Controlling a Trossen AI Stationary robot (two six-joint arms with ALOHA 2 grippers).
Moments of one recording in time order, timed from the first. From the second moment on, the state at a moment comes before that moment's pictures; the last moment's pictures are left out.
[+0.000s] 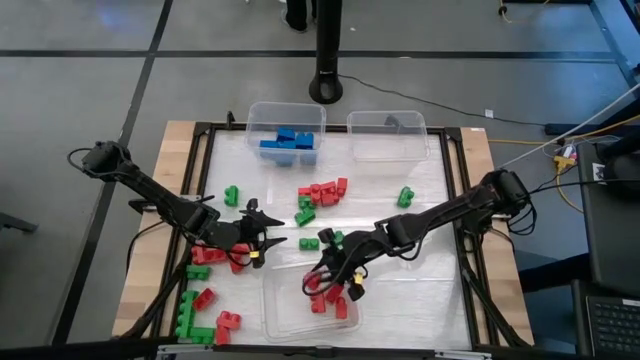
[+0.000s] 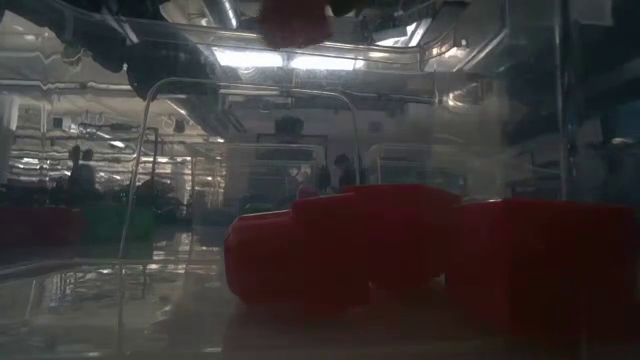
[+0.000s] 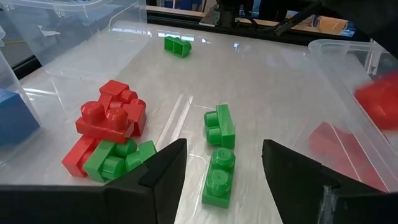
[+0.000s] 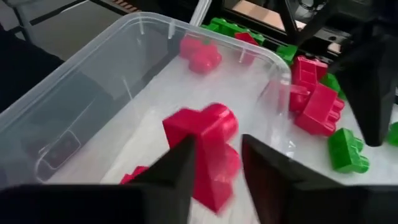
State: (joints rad) left arm -0.49 1.15 0.51 0.17 -0.66 -0.37; right arm 0.36 1.74 1.28 -0.06 -0.09 -0.19
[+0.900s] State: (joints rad) left arm -0.49 1.15 0.51 0.16 -0.66 -0.38; right arm 0.12 1.73 1.57 -1.00 0.35 -0.51
